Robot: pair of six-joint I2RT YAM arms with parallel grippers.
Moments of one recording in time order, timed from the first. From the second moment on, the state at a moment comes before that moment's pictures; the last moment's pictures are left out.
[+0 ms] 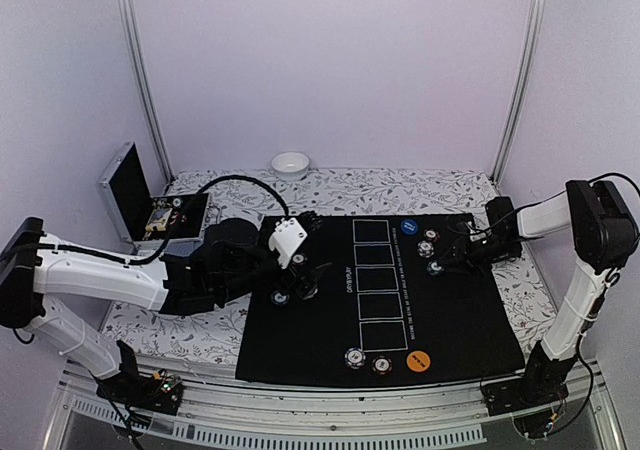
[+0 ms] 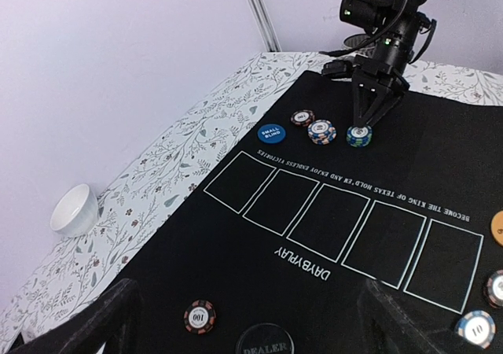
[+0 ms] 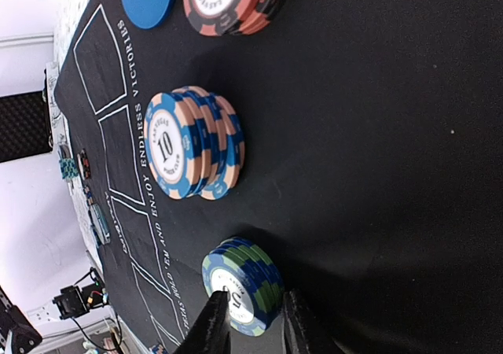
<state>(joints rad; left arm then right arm) -1.08 1.42 0.75 0.38 -0.32 0.24 0.04 1.83 0.90 -0.27 -0.69 0.37</state>
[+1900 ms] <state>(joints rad) -0.44 1.88 1.13 -0.46 -0.17 -0.14 0.12 1.40 1.05 -0.63 -0.34 0.23</state>
